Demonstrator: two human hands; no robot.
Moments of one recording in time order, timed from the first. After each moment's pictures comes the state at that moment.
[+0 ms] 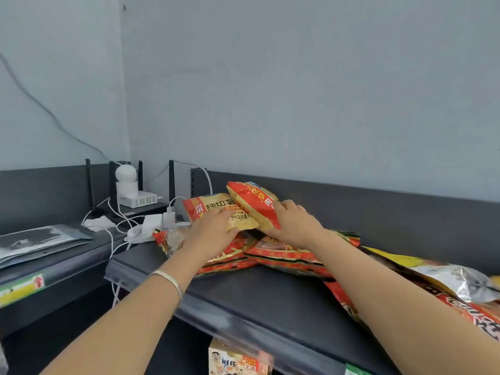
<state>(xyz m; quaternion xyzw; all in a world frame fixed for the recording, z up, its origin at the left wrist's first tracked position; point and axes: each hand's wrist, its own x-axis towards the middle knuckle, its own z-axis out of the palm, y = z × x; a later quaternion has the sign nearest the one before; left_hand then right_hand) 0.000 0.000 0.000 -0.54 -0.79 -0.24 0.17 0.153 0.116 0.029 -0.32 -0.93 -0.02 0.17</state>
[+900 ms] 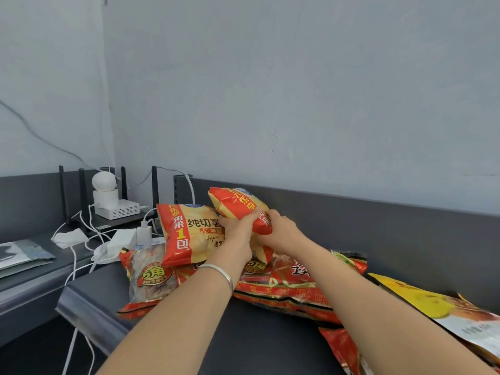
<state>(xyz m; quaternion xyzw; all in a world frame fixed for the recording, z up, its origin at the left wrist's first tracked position) 0.034 0.147 0.014 -0.12 -0.54 -0.78 -0.30 0.110 0.214 0.012 -0.31 -0.89 0.24 0.23</state>
